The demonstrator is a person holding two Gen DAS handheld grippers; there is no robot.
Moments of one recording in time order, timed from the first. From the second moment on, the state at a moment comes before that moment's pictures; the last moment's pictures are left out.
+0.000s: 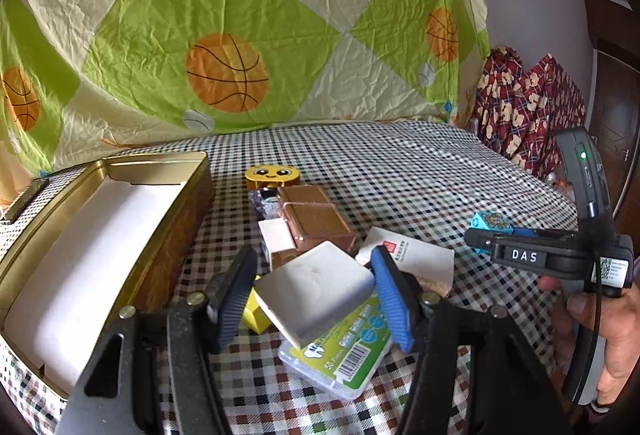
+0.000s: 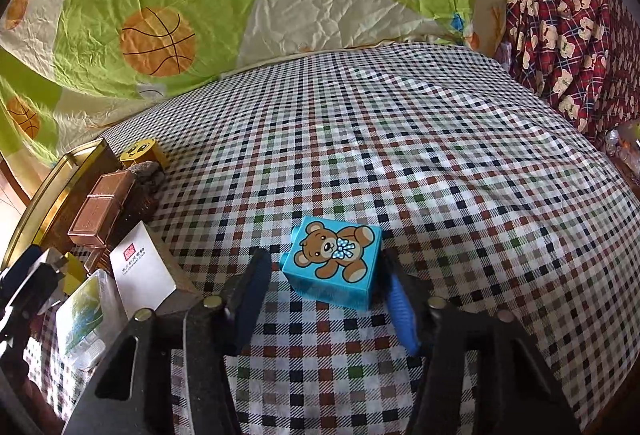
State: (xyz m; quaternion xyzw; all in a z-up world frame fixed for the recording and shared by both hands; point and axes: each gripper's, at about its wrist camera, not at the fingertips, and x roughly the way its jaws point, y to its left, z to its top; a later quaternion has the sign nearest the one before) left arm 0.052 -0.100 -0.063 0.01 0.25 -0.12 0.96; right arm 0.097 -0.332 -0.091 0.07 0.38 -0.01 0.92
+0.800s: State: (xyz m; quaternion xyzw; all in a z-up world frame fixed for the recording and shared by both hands) left arm 0.033 -0.075 -0.055 0.01 0.18 -0.06 0.98; right arm 0.059 -0.314 -0.067 0.03 0.24 0.02 0.97
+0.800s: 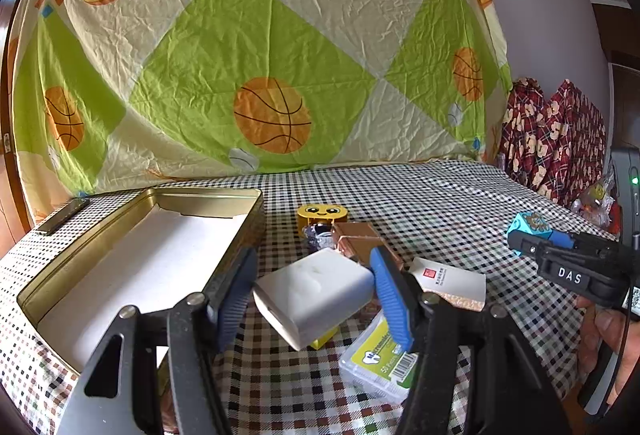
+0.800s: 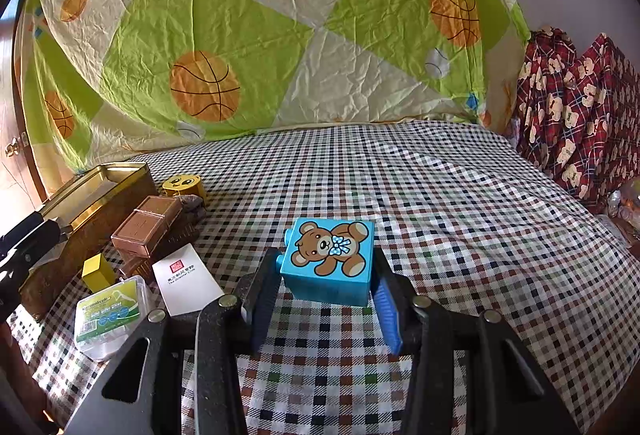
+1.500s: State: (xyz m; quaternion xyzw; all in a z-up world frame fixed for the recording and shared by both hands) left arm 0.026 -0.071 -0.056 0.00 0.17 -0.06 0.98; right arm 0.032 -0.283 -0.060 0.02 0.16 0.04 0.99
